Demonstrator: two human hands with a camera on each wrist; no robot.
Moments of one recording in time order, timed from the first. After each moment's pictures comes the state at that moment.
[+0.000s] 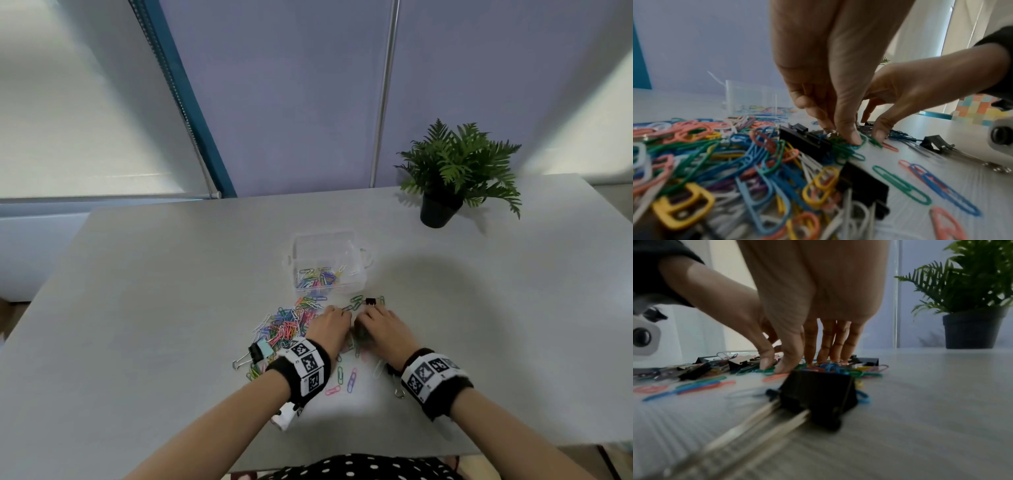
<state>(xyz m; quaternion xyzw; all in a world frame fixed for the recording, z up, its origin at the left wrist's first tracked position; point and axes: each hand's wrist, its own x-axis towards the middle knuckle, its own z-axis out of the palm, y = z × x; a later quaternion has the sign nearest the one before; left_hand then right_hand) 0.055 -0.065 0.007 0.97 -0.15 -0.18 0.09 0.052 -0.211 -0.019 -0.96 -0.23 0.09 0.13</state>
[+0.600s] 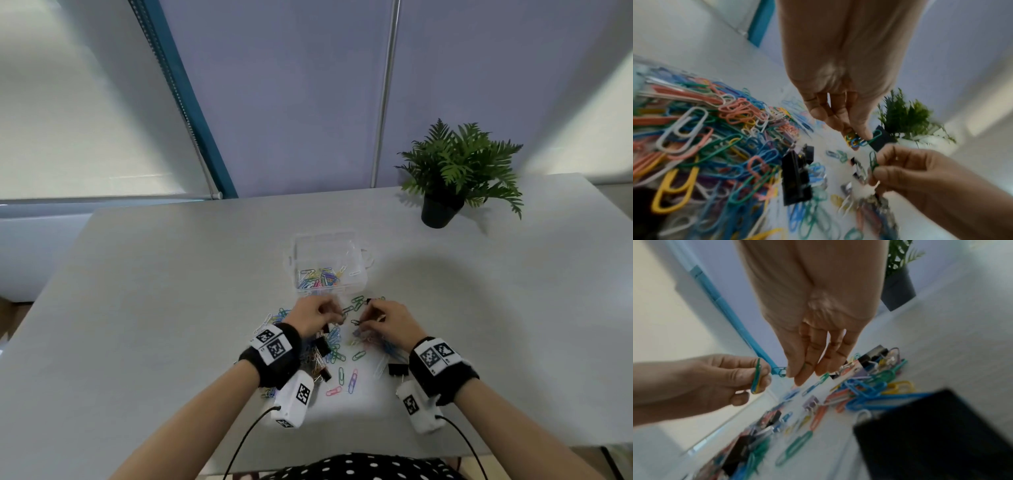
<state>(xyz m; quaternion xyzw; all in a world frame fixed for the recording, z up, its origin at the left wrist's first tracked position) 0.076 -0.025 0.021 0.87 -0.06 -0.22 0.44 0.068 -0.219 0.001 -0.87 -0.07 0.16 0.46</state>
